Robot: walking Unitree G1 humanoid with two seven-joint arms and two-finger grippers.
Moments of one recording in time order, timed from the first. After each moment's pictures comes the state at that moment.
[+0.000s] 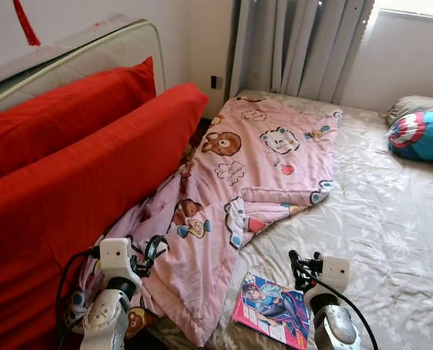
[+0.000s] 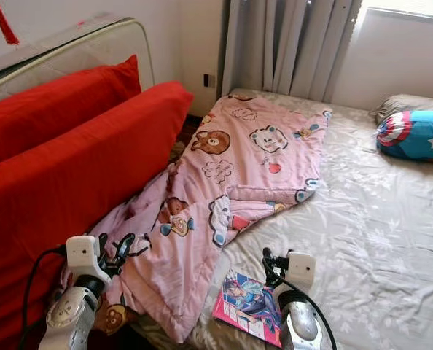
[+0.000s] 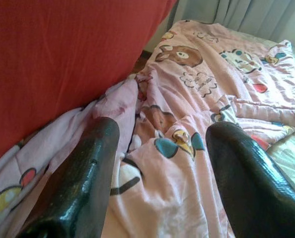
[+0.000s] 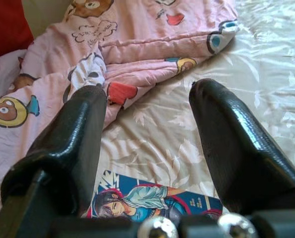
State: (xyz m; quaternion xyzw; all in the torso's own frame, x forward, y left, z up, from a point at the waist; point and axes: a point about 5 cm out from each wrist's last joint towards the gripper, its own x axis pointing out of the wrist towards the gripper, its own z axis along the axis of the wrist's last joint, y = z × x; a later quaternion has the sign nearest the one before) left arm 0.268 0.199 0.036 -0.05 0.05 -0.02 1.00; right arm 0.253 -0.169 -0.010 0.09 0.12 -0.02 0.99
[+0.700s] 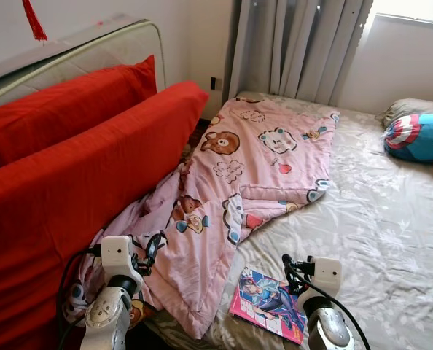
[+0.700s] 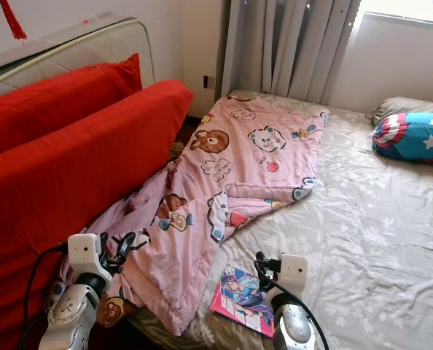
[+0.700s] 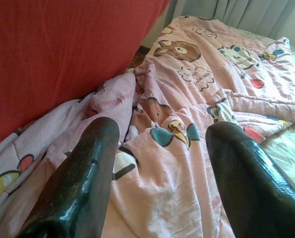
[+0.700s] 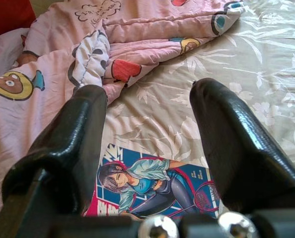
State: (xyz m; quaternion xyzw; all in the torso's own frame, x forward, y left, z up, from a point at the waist) left arm 0.269 0.195 0.038 -0.05 0.05 -0.02 1.00; right arm 0.246 -0.156 -0.012 0.09 0.15 -0.01 0.98
